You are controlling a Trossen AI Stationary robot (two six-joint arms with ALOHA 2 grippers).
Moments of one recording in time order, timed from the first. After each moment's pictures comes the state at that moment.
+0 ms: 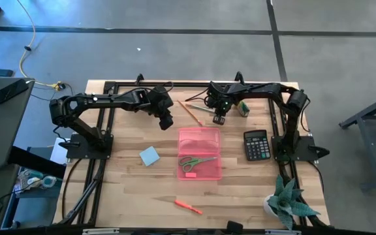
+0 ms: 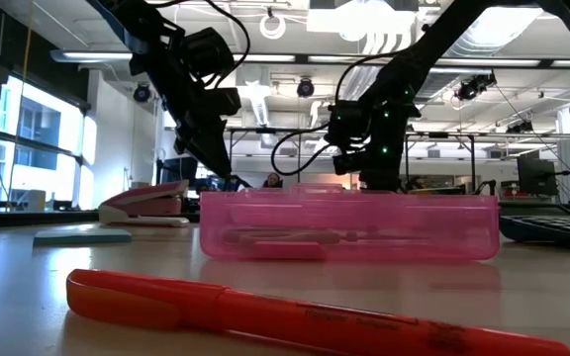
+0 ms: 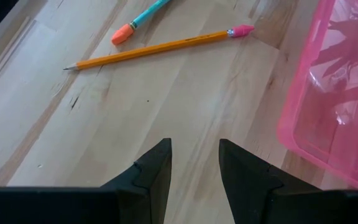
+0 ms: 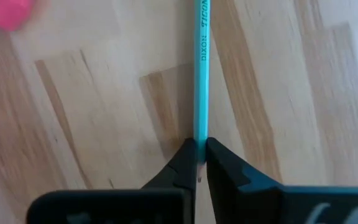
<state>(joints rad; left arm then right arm) 0.55 1.52 0.93 -0.39 0.08 -0.05 -0.56 1.90 1.18 -0.63 -0.01 -0.27</state>
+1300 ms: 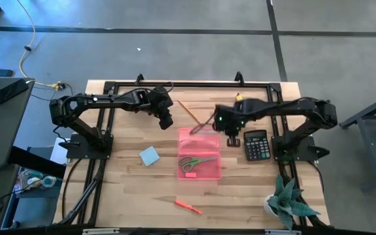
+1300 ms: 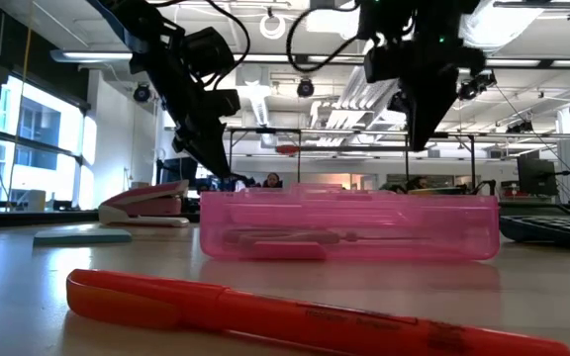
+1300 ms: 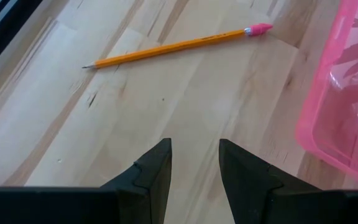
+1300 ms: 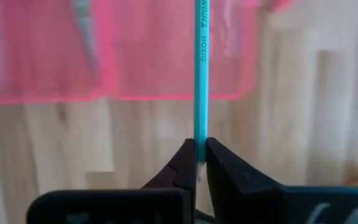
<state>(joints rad) 0.55 1.52 0.93 -0.40 0.01 -0.05 -0.13 1.51 1.18 -1.01 -0.04 -0.14</state>
